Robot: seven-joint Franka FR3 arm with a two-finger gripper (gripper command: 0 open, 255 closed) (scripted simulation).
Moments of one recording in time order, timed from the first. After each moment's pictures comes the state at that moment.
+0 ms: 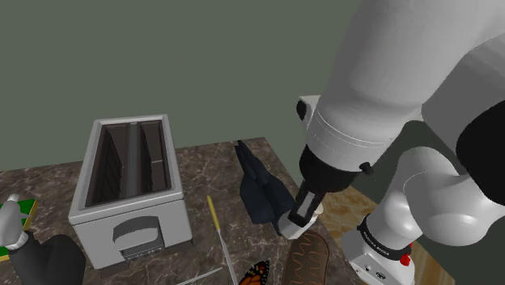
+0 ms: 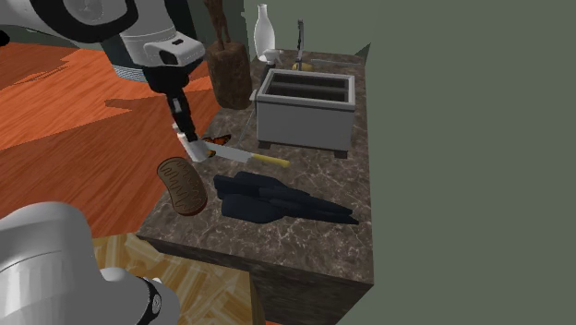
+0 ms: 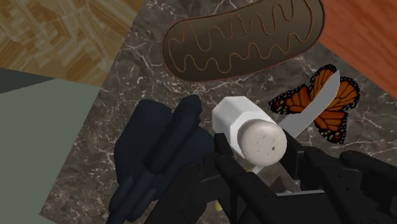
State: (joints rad) arm 0.45 -0.76 0.53 -2.49 0.27 1.76 0.55
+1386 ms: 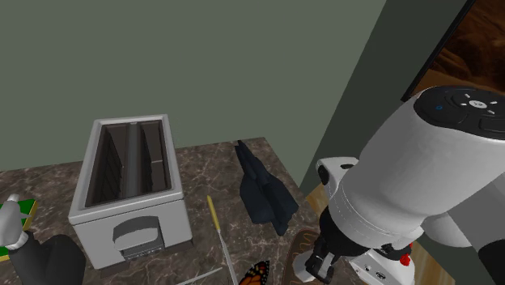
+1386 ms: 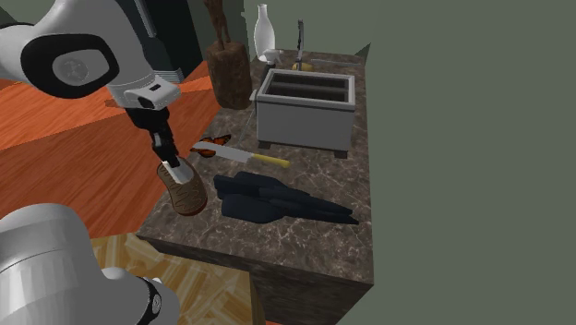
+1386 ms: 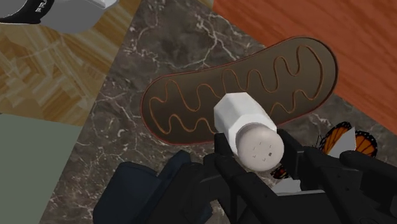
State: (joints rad) arm 0.51 -0.89 0.70 -2.71 0.46 1.87 0.62
